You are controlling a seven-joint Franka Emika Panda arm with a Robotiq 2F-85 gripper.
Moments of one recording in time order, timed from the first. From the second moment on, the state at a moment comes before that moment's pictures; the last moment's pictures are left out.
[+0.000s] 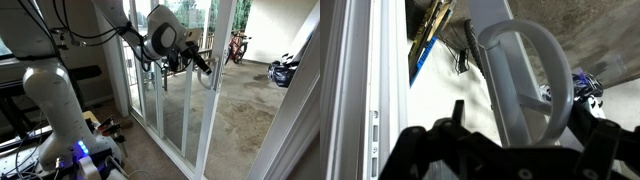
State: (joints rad) arm -0.12 -0.06 -0.41 -2.47 -0.57 3.24 0.78
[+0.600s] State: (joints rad) arm -0.08 -0.03 -0.49 -2.44 -0.55 3.24 0.73
